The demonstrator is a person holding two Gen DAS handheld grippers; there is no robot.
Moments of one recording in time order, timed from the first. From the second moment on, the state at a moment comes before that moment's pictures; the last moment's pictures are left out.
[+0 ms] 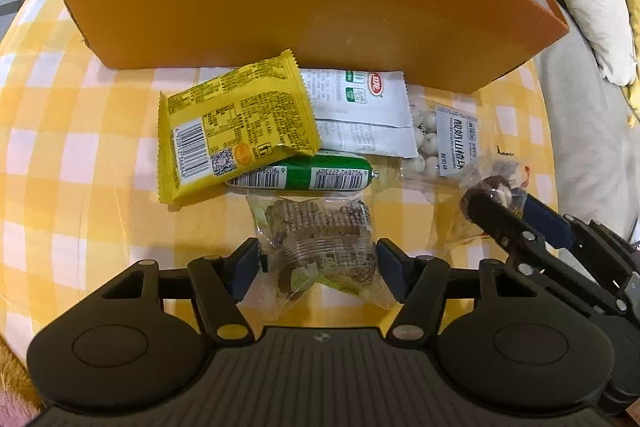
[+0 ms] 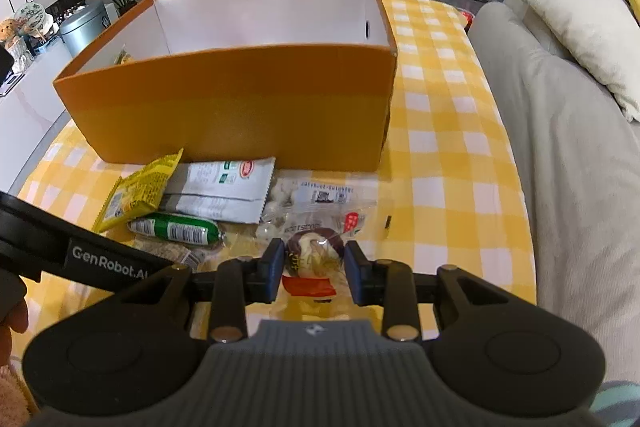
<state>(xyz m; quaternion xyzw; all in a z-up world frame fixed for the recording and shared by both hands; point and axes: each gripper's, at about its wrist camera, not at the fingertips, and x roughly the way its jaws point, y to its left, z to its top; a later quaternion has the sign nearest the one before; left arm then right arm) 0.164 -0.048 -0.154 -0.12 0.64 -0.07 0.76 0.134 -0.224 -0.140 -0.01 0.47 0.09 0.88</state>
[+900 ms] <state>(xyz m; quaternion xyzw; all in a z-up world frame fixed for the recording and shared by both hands) 0.125 -0.037 -0.069 -0.08 0.53 -0.12 0.84 0.115 -0.217 -0.102 0.00 0.45 0.10 0.89</state>
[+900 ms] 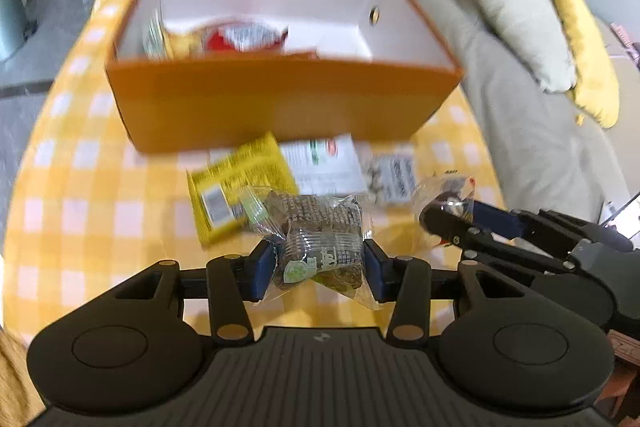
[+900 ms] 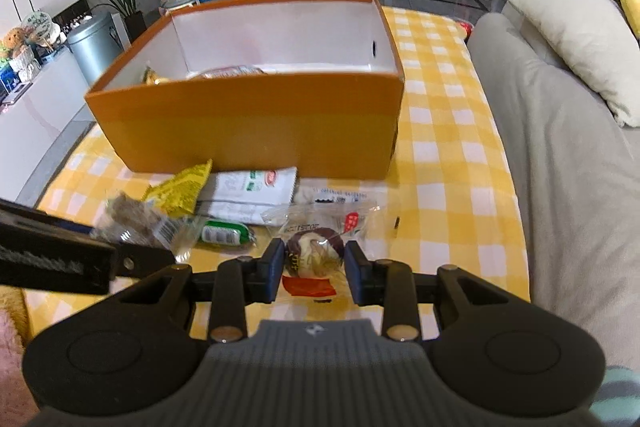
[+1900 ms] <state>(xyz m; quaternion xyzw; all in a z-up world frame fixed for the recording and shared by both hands) 0.293 -0.038 -0.023 -0.04 0.52 -0.18 0.84 0.281 -0.197 -0.030 -0.08 0.46 0.17 0.87</state>
